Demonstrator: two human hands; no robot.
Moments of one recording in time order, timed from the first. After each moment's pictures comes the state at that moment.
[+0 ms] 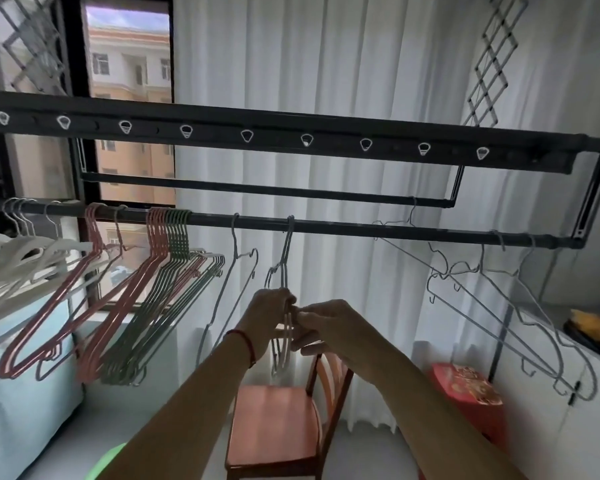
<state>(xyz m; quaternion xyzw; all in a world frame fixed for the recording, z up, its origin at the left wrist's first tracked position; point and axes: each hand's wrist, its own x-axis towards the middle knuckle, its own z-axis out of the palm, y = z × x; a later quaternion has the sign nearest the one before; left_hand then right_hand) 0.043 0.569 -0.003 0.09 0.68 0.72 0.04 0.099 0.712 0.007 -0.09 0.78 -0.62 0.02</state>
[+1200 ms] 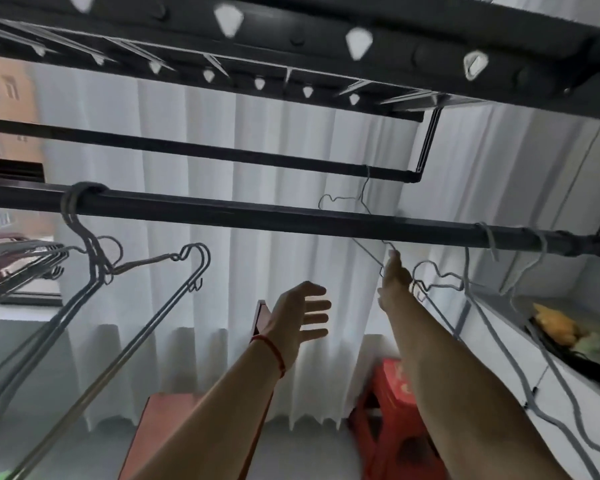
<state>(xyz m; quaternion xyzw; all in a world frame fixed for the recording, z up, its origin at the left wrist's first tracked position) -0.131 0.863 -0.050 0.04 0.60 0.78 0.17 -0.226 1.099 -0.051 0.33 0.56 -0.72 -0.24</state>
